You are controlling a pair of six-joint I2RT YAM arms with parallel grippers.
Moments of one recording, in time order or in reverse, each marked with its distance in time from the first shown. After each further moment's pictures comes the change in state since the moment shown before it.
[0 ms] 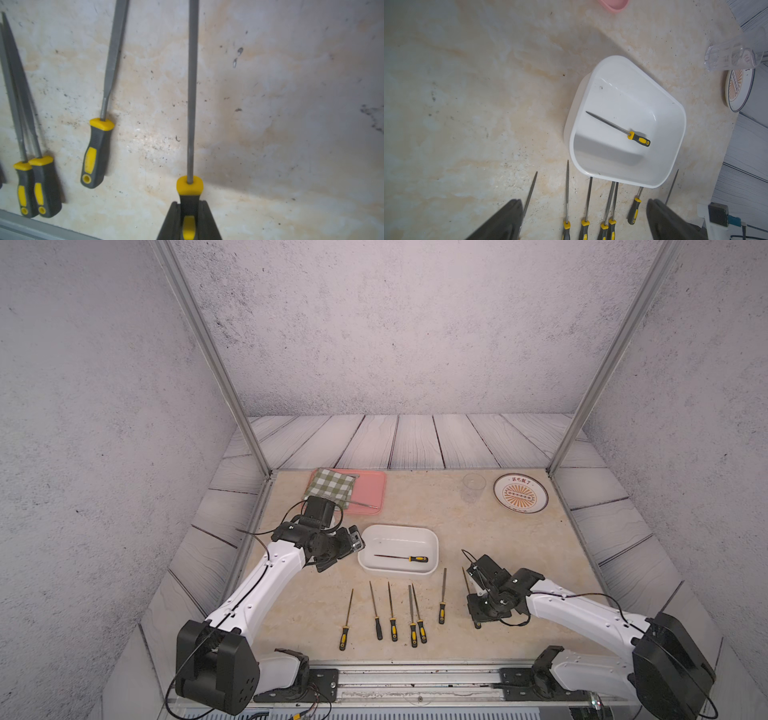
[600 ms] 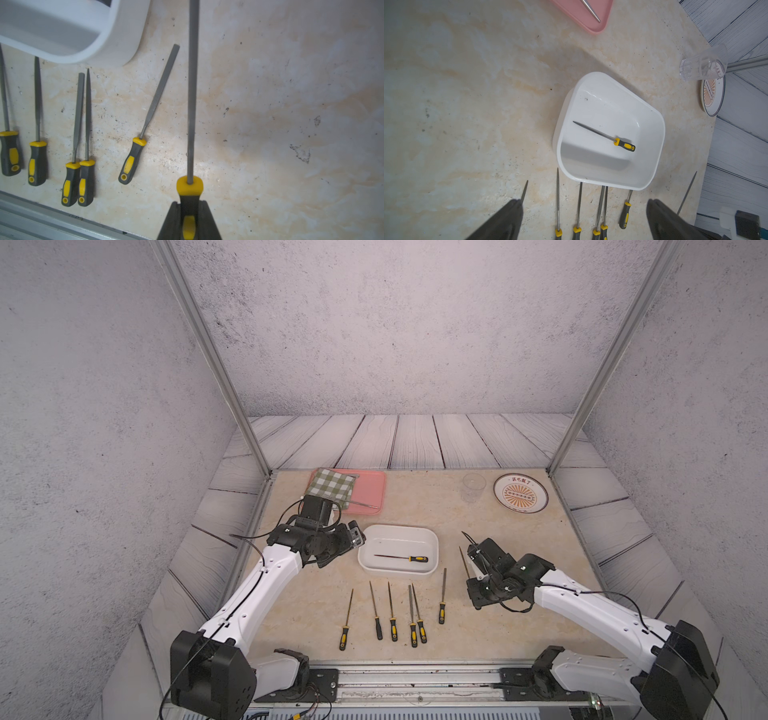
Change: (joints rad) left arm -0.002 -0.026 0.002 0.050 0.011 -0.009; right arm 0.000 -0.014 0.209 -0.135 0.073 -0.119
